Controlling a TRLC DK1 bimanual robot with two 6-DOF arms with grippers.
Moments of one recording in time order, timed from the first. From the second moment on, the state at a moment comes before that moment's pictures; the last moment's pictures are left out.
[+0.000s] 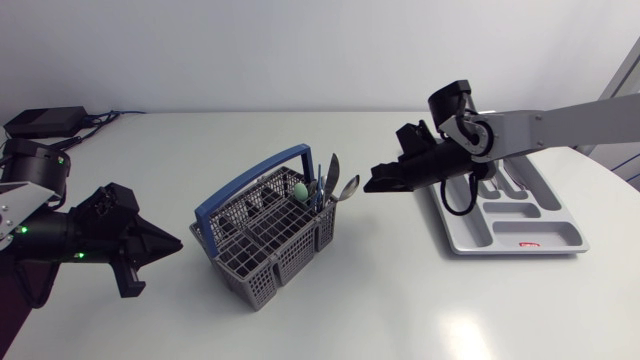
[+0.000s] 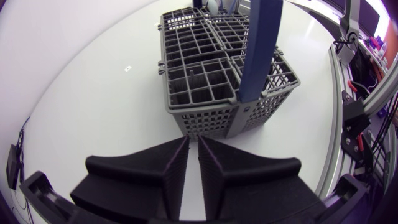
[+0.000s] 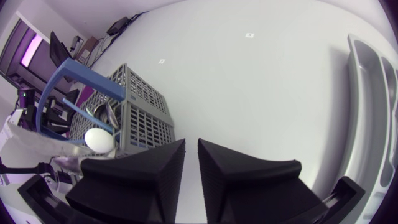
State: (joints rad) left arm 0.10 1.20 0.65 -0.54 0.57 0.93; right arm 0.23 1.84 1.16 -0.30 -0.55 0.05
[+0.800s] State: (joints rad) left arm -0.07 1.55 0.70 -0.11 0.55 0.75; right arm 0.27 2.01 1.29 -0.36 -0.78 0.18
